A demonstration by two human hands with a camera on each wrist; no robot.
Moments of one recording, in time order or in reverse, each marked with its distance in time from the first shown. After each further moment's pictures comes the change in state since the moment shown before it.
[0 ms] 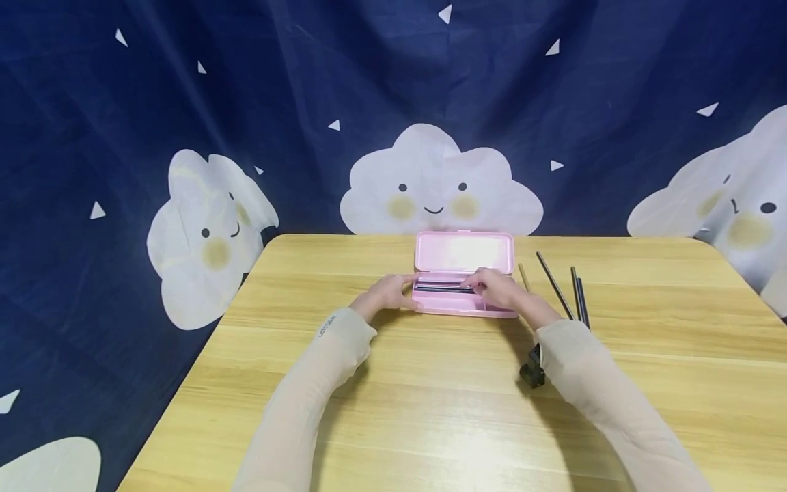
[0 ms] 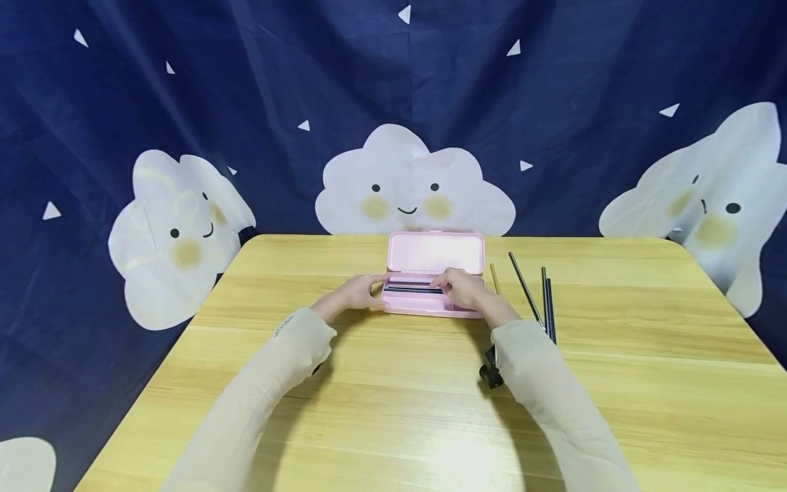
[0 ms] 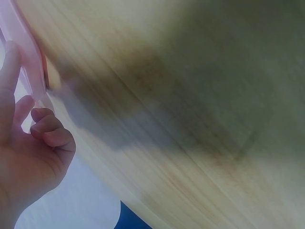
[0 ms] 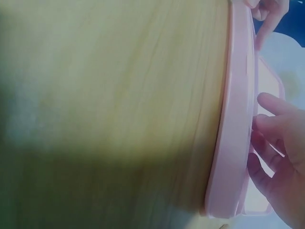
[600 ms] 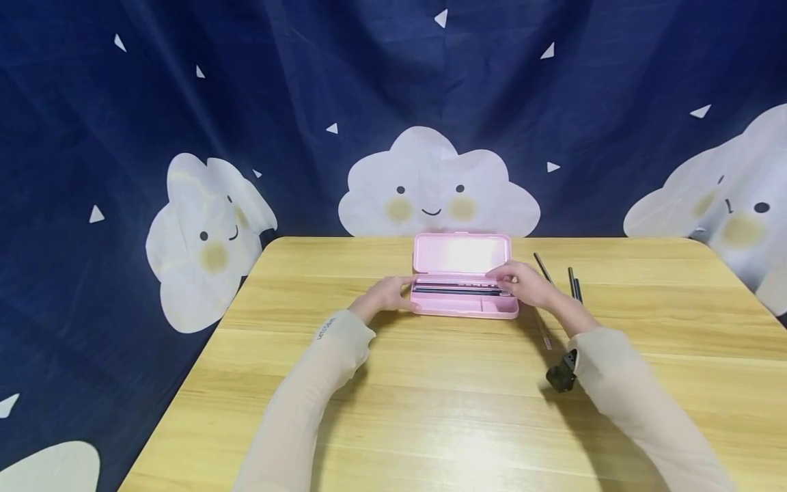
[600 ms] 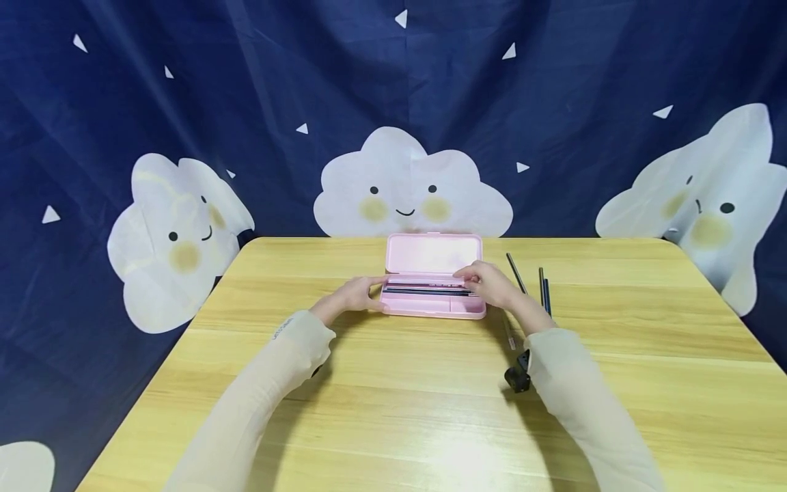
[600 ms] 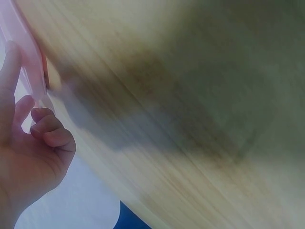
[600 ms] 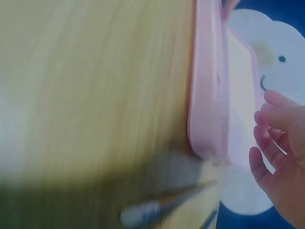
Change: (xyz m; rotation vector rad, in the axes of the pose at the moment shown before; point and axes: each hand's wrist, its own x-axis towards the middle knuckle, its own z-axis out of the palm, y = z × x) left_hand -0.002 0.000 0.000 -0.020 0.016 0.013; right_hand -0.035 0.016 -0.034 0.088 0.146 0.013
